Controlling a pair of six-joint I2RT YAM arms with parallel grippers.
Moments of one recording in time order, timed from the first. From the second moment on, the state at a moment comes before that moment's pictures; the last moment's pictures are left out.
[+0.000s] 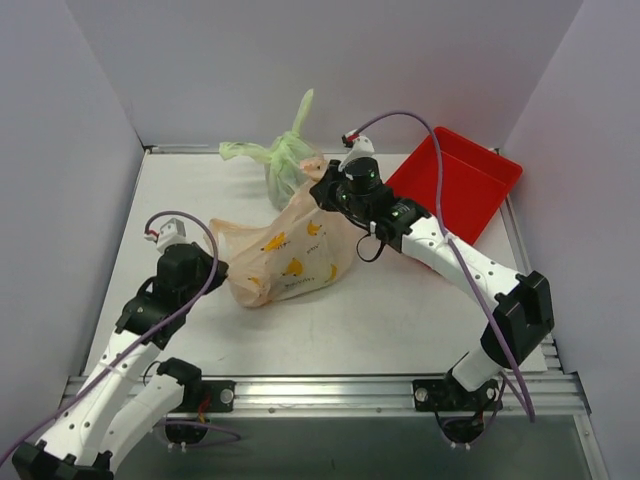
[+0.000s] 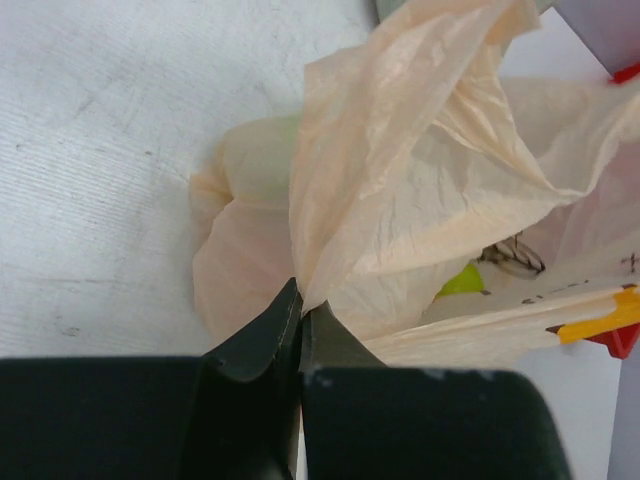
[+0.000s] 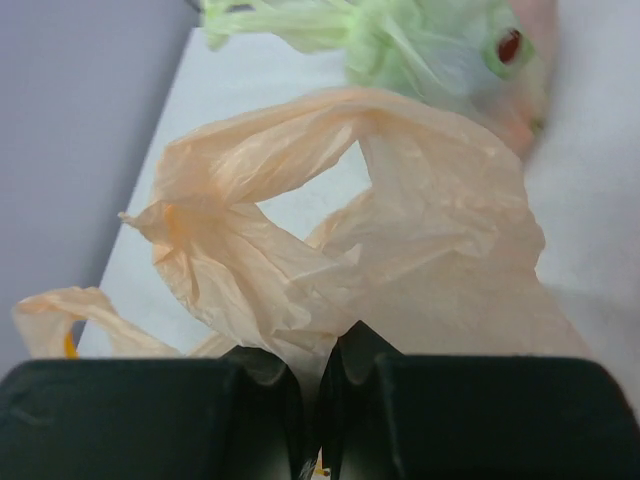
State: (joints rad) left arm -0.40 0.71 0.70 -0.58 -0.27 -0.87; right arm 0.70 1.55 1.32 -0.16 0.16 0.58
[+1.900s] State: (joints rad) left arm -0.54 1.36 0.94 -0.46 -0.40 -0.57; right arm 0.50 1.21 0.65 0.03 0.01 0.51
